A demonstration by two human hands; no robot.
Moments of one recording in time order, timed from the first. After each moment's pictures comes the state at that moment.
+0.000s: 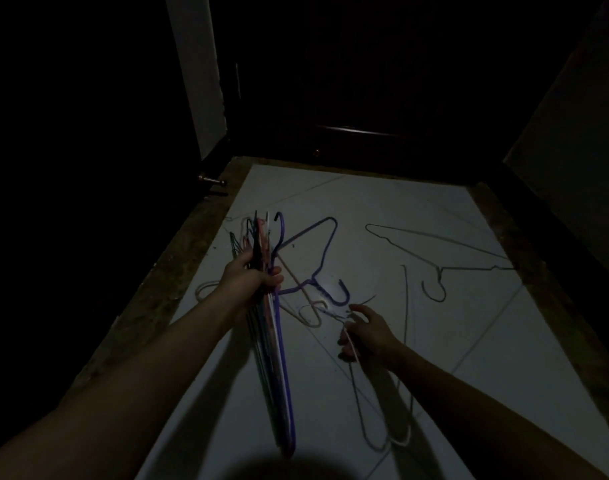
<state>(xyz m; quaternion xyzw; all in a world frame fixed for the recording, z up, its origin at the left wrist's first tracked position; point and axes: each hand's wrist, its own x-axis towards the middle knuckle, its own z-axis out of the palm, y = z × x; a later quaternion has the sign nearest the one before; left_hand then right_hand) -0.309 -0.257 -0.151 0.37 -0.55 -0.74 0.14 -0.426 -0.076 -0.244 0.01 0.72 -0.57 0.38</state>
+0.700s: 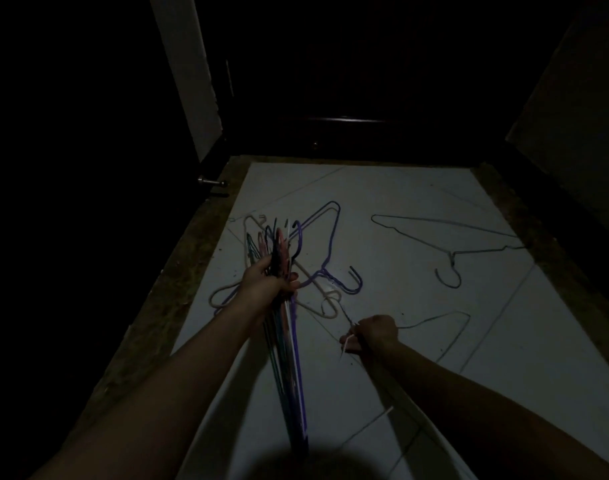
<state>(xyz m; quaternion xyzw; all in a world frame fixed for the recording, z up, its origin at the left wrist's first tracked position) -0.312 -0.250 -0.158 0.37 -0.59 -0.71 0.10 -0.414 -0.095 -0.269 0.13 0.73 -0.57 0.35</state>
